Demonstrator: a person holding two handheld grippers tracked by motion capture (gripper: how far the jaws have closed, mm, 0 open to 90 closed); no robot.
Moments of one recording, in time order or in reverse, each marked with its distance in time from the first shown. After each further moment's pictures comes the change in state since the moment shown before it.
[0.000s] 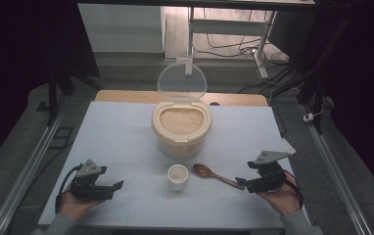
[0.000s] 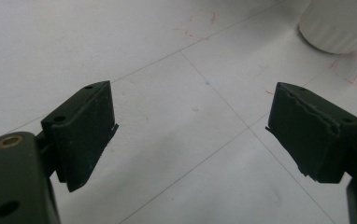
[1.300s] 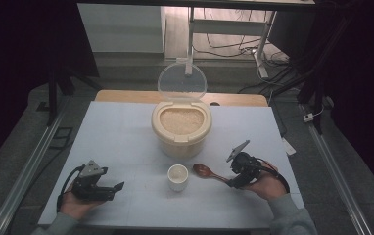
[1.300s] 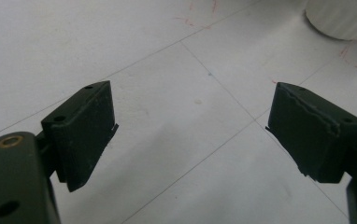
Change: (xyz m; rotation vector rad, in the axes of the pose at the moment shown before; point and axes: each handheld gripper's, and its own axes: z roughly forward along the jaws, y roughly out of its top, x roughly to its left) left arm 0.001 -0.003 0.007 0.025 0.000 0.028; right arm 0.005 0.035 0.060 0.423 0.100 -0.129
